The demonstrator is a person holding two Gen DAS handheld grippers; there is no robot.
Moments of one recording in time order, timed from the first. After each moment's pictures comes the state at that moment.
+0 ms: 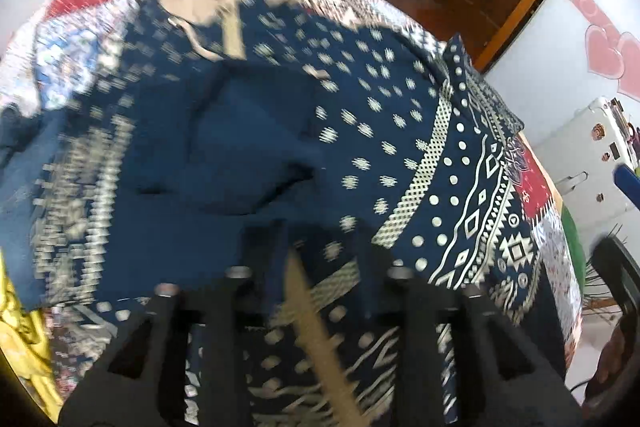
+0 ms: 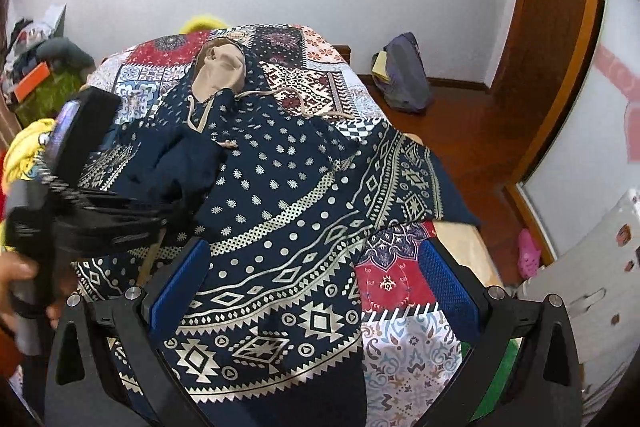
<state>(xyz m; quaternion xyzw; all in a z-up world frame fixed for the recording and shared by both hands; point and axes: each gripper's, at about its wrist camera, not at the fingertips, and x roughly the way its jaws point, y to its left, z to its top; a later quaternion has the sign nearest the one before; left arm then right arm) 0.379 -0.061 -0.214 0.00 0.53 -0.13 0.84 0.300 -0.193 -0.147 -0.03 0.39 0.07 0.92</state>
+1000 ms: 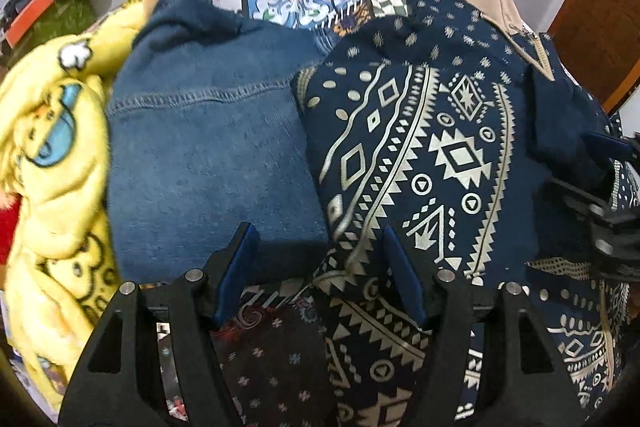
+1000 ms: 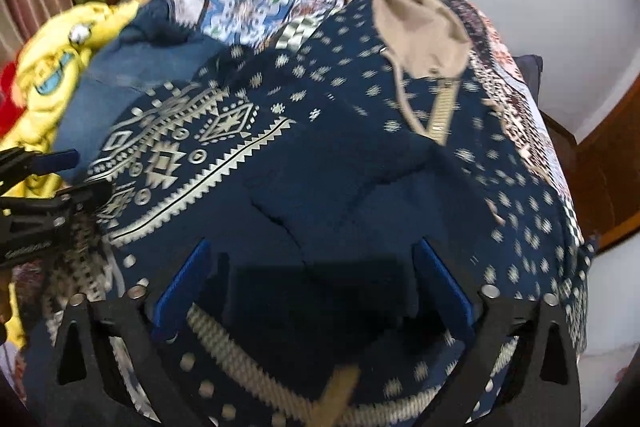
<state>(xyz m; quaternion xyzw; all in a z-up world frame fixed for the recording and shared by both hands) 0.365 0.171 -0.286 -0.06 0.52 0.04 0.85 0.404 0.034 -0.238 -0.19 0.48 0.20 0.84</state>
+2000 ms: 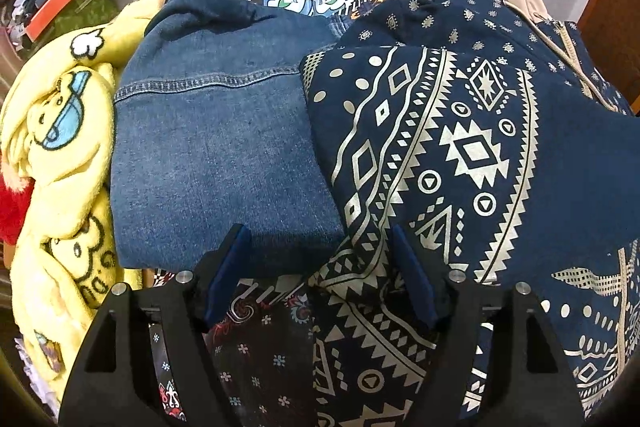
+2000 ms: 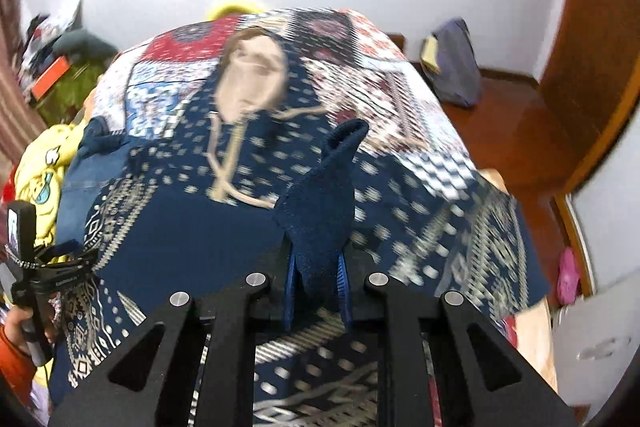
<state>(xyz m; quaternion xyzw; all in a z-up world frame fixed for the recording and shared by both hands) 0.368 0.159 -0.293 -0.04 0.53 0.10 0.84 0.401 -0.173 -0.176 0.01 0.45 0.14 0.88</state>
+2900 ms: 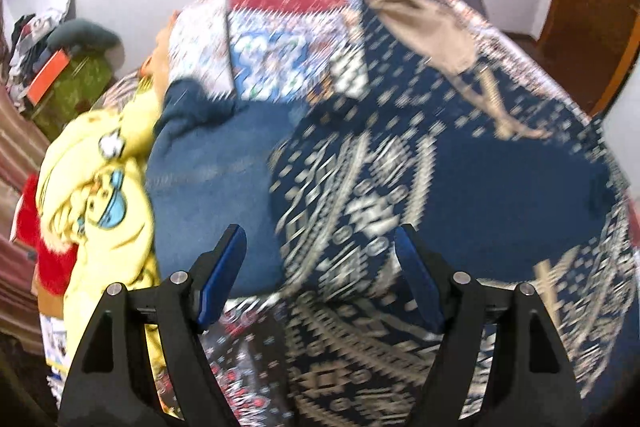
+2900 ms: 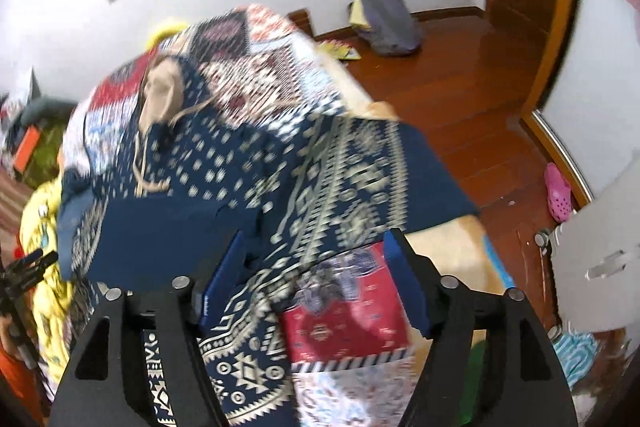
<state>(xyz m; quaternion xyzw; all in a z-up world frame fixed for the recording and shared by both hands) 0.360 0.108 -0.191 0.02 0.47 0.05 0.88 0.369 -0.328 -0.170 0.13 0.47 0.06 0.87</state>
